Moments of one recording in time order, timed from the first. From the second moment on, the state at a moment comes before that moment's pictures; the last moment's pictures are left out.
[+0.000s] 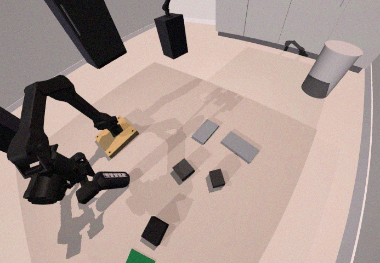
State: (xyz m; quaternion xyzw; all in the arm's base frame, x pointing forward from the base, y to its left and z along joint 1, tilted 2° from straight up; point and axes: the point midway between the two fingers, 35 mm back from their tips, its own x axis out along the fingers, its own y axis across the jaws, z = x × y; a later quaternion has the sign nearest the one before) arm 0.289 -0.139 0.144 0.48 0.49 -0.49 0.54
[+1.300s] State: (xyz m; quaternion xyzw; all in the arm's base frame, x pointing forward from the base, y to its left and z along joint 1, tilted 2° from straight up) arm 0.290 -0.168 0.131 0.48 0.48 -0.49 0.54
